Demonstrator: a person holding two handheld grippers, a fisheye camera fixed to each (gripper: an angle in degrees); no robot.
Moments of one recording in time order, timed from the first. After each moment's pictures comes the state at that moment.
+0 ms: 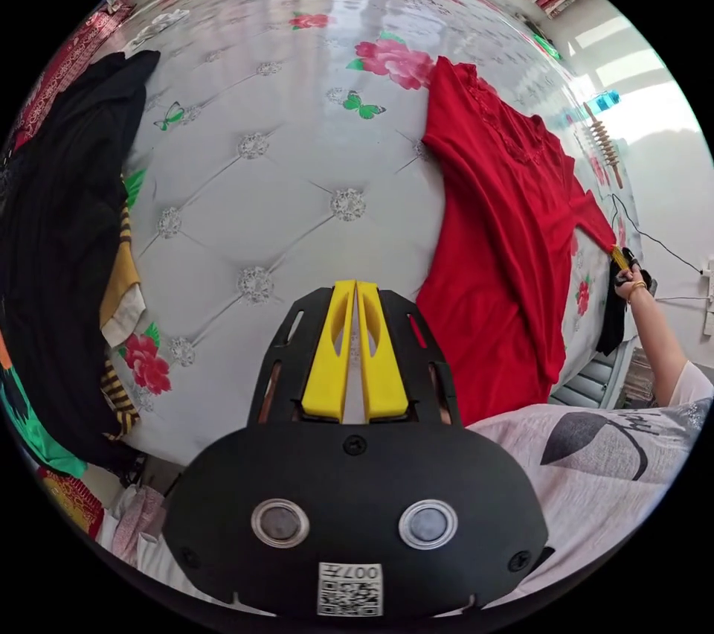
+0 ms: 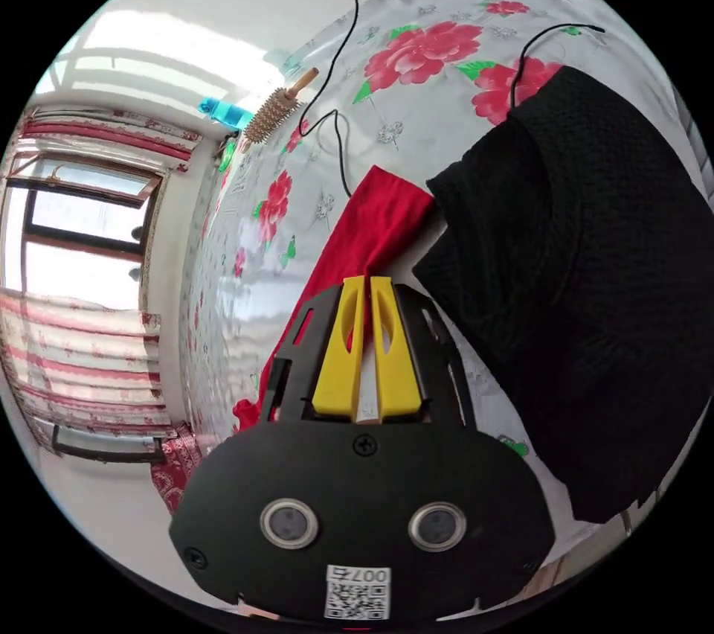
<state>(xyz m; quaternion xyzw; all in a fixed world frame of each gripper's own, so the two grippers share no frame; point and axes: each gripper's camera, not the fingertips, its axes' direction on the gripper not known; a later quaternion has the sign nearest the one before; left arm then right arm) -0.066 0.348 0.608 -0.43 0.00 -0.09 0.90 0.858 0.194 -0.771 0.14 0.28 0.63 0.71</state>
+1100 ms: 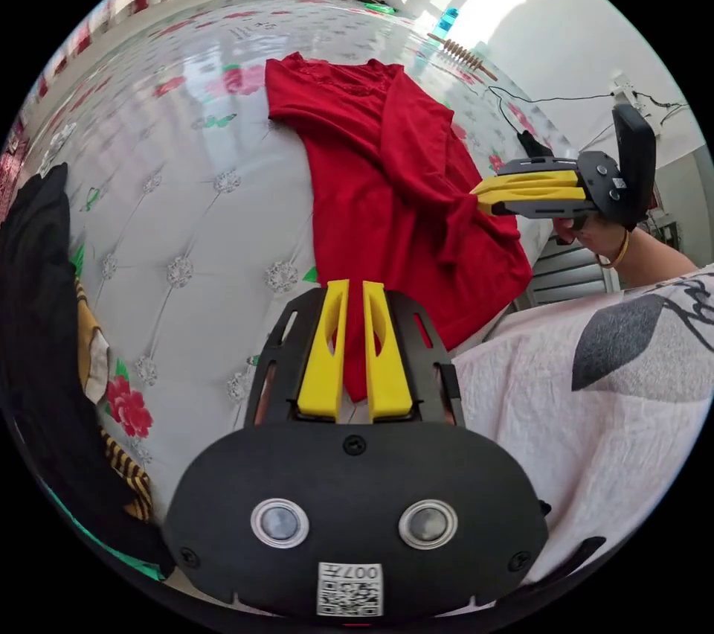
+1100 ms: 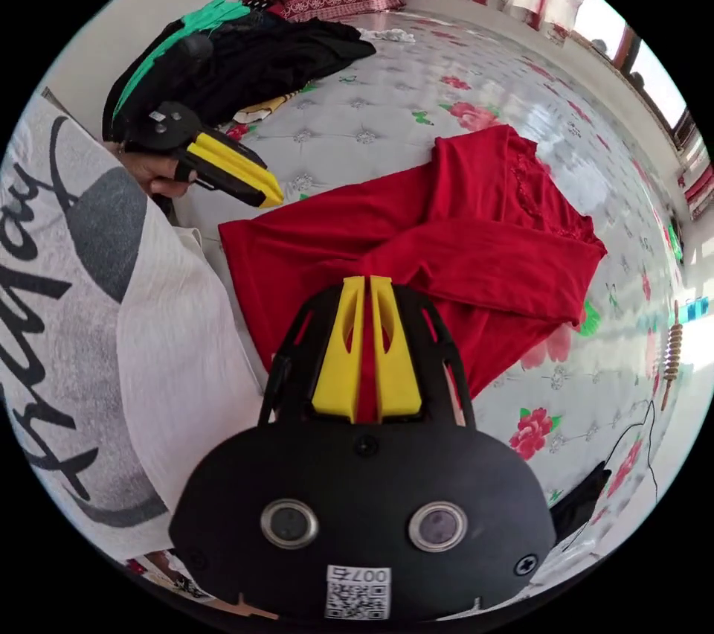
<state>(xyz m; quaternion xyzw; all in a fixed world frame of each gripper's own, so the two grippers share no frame) -0.002 0.391 0.457 -0.36 0.18 0.11 0.91 0.173 0.039 -0.245 -0.32 0.08 -0.01 0.94</state>
